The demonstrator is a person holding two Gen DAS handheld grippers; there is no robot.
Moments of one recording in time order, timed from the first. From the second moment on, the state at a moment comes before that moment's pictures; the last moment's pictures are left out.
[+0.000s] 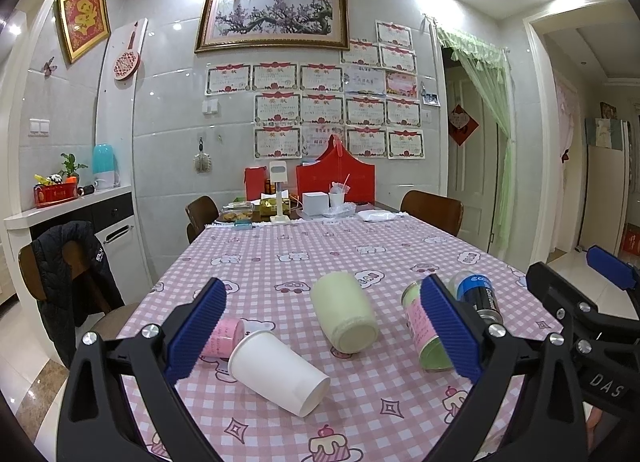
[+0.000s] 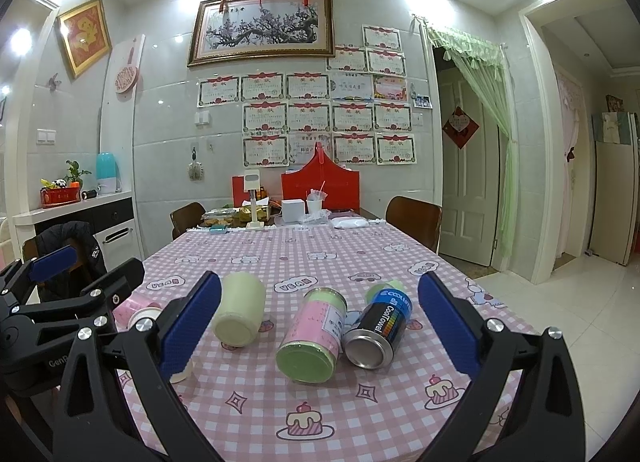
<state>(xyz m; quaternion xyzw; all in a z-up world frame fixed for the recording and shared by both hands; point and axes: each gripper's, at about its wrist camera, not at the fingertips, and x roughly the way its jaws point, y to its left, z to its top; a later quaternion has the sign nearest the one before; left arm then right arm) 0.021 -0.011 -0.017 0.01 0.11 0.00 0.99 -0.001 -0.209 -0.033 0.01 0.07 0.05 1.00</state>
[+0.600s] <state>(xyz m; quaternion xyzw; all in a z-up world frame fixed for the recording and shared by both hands) 0.092 -0.068 -0.064 0.01 0.24 -0.07 0.97 0.038 -0.274 -0.073 0.07 0.15 0.02 0.99</state>
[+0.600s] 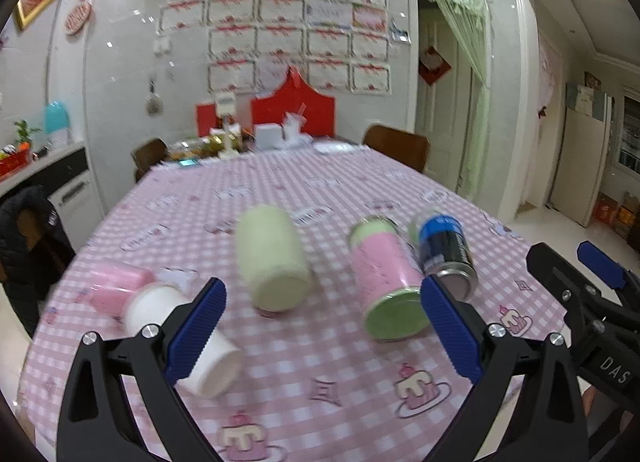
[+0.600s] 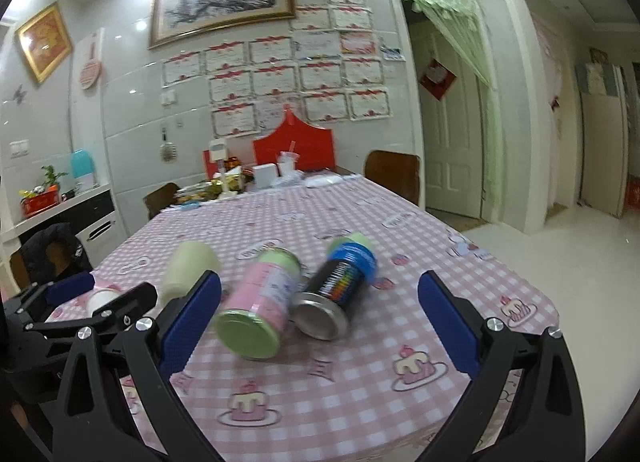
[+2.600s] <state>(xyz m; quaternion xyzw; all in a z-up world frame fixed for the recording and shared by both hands) 0.104 -0.049 -0.131 -0.03 0.38 -0.15 0.91 0.066 -0.255 -0.099 0.08 0.26 0.06 0.96</state>
